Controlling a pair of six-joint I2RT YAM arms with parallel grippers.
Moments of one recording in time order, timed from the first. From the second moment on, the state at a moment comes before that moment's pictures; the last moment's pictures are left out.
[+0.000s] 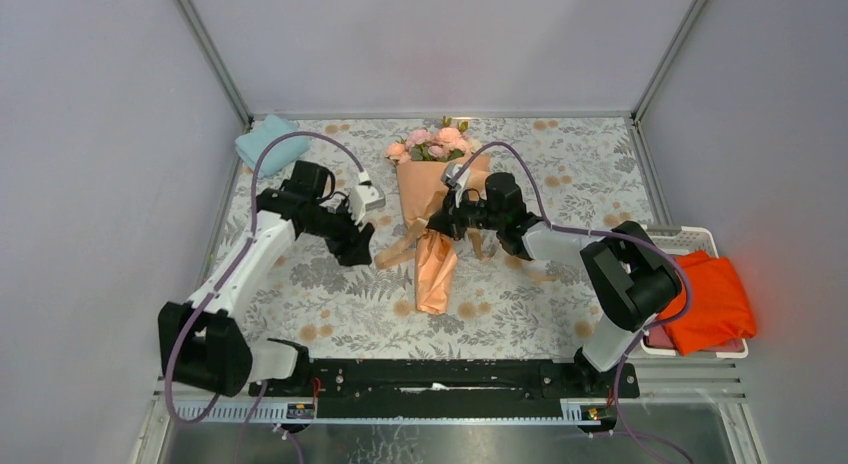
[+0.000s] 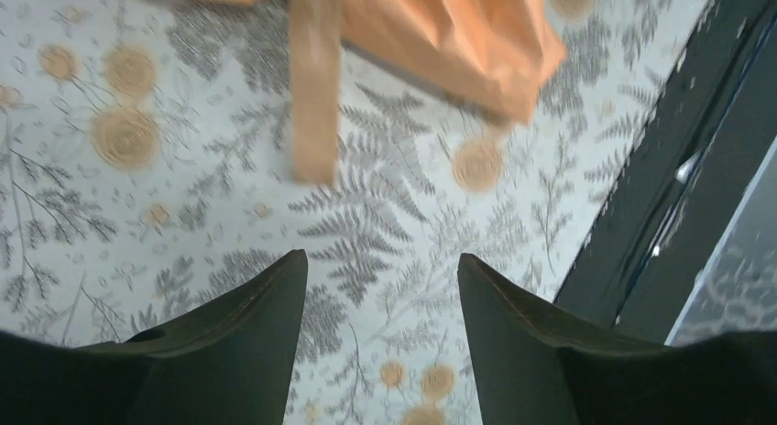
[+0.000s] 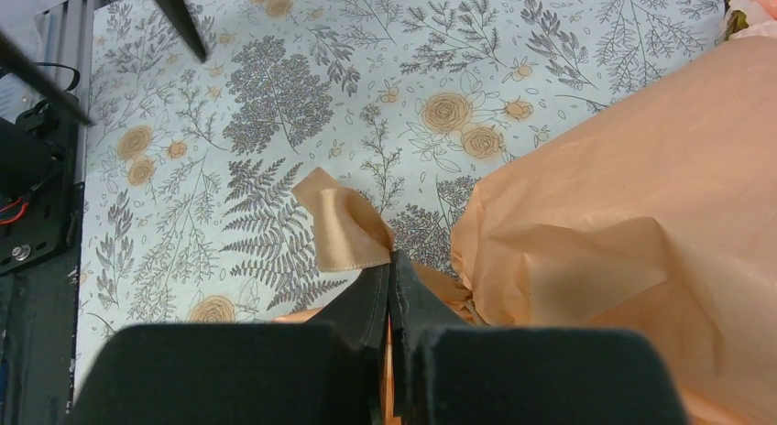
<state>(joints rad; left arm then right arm) -0.22 1.34 1.11 -0.89 0.71 0.62 0.58 1.71 0.86 0.53 -0.69 0.01</state>
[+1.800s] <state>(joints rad) -0.32 1.77 0.75 0.60 1.05 0.30 0.54 1.66 1.03 0.05 -0.60 -0.03</state>
